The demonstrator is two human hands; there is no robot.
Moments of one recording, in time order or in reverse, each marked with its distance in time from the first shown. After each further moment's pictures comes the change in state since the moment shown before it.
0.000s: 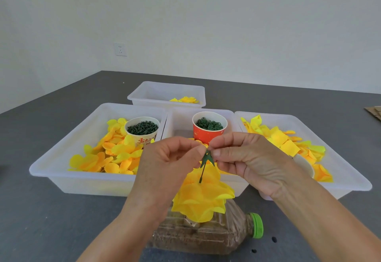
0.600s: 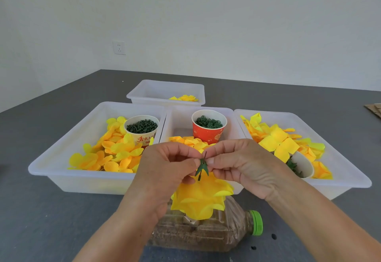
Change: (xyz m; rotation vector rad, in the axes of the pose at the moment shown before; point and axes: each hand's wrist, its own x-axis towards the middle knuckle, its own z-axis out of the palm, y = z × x) left_hand 0.003 -0.004 -0.002 0.014 -0.023 -0.204; right_hand 0.001 0.008 0.004 -0.106 0.008 0.113
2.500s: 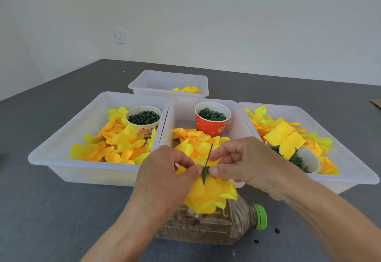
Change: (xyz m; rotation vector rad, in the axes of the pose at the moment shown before) left_hand -0.008 -0.020 -0.008 0.617 0.102 0.114; right_hand -0.005 0.007 -0.004 -0.614 -0.012 -0.097
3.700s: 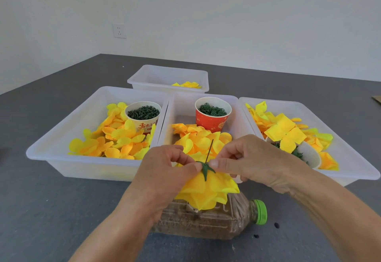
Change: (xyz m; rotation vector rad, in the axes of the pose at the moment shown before) left_hand 0.000 -0.001 -0.002 -0.312 -0.128 -0.247; right_hand 0.003 0.002 -0.003 -0.145 -0.043 0.046
